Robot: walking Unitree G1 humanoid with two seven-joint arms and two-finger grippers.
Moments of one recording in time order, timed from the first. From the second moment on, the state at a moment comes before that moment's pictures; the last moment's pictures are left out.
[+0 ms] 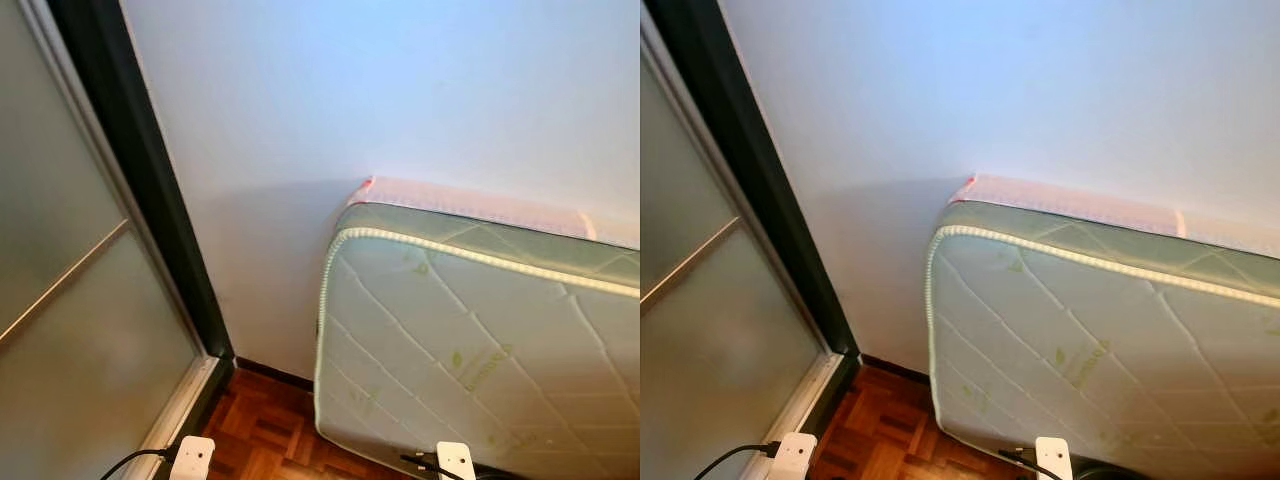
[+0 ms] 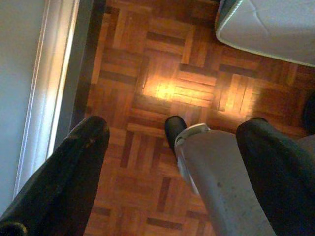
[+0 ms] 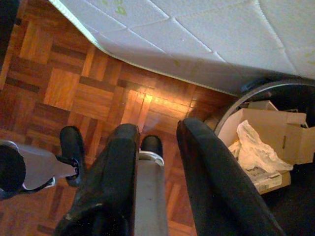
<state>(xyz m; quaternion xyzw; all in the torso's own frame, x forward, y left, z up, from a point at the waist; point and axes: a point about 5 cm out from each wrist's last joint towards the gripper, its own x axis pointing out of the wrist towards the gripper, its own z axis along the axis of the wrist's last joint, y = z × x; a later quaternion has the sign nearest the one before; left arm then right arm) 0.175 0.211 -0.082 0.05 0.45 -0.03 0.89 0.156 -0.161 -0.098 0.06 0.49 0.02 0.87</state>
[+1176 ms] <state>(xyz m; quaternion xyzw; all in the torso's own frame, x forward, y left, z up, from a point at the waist) 0.185 0.215 -0.077 0.04 0.44 -0.02 0.90 0.154 -0.138 -0.100 0.07 0.50 0.02 0.86</state>
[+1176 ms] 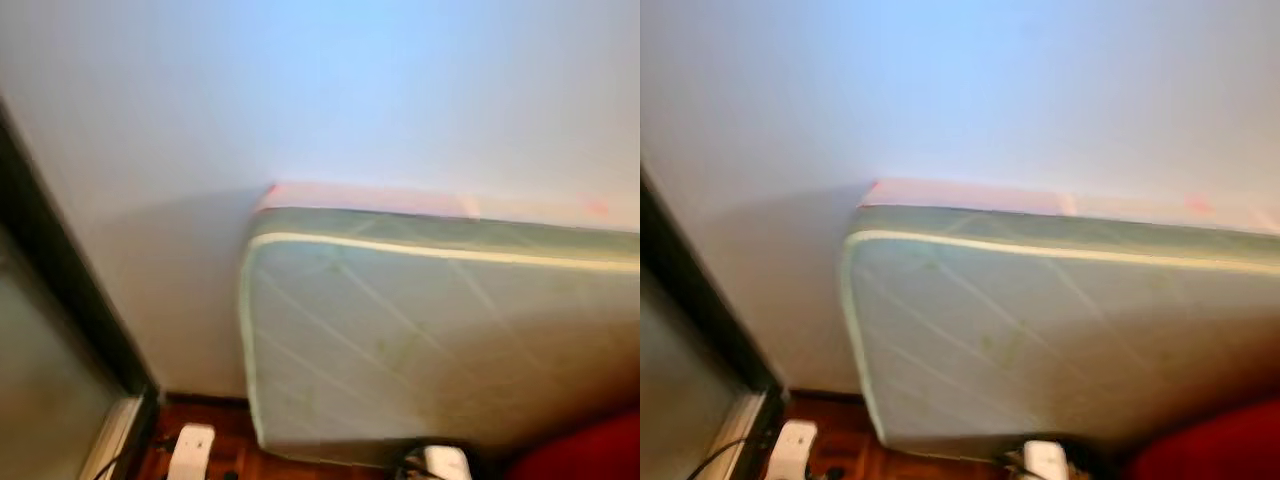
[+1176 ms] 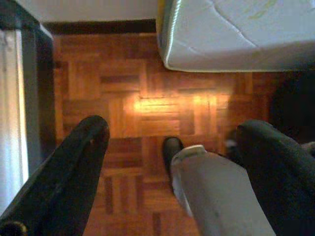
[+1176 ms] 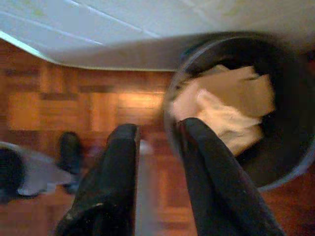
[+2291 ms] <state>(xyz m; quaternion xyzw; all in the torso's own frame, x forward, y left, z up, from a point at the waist) 0.193 0.204 -0.074 0.03 0.43 -0.03 0.90 0.142 -0.192 -0.099 0.05 0.50 -0.01 0.86</state>
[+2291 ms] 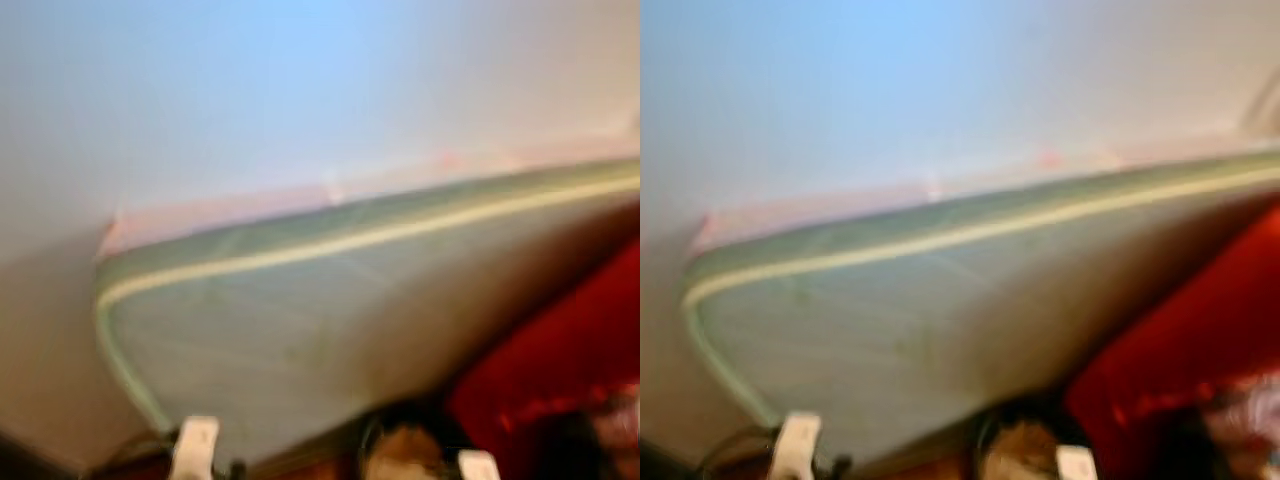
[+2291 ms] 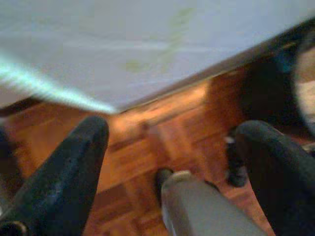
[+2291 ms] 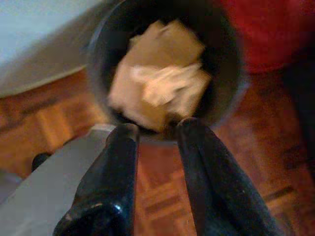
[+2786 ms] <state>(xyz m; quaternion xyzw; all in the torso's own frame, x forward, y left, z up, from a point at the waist) 0.188 0.212 -0.075 0.03 0.43 -0.01 0.90 0.154 -0.139 -0.100 0.07 0.49 0.02 0.87</state>
